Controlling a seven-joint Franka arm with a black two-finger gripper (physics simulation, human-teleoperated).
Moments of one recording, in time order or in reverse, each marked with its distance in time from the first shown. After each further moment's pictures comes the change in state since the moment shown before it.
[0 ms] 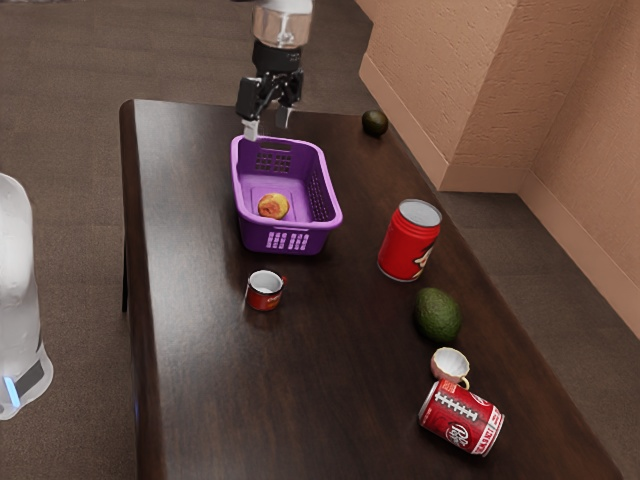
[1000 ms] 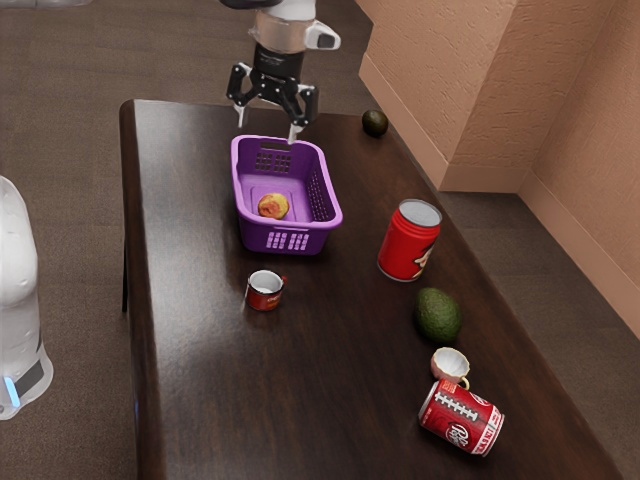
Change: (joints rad) arm 0.121 -0.009 -0.117 -0.022 0.026 0.032 1.369
